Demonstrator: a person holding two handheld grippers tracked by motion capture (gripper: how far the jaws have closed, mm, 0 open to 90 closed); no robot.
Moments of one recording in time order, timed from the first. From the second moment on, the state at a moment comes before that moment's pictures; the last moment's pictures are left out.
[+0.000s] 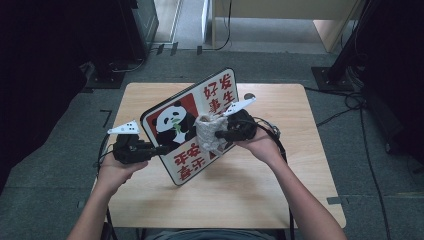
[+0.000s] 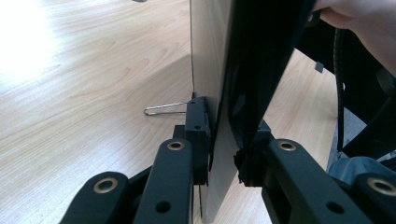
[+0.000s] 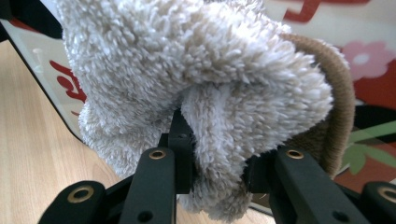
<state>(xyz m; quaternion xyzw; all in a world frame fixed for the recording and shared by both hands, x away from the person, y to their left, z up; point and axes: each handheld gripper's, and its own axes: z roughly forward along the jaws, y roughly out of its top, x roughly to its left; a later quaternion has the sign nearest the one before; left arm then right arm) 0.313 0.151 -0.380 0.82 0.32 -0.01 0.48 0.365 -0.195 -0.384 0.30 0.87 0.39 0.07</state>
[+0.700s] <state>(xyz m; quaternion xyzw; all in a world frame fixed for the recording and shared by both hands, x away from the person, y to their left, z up) 0.313 0.150 -0.379 0.82 0.31 -0.01 0.47 0.353 -0.194 -0.425 0.32 0.87 0.36 0.07</state>
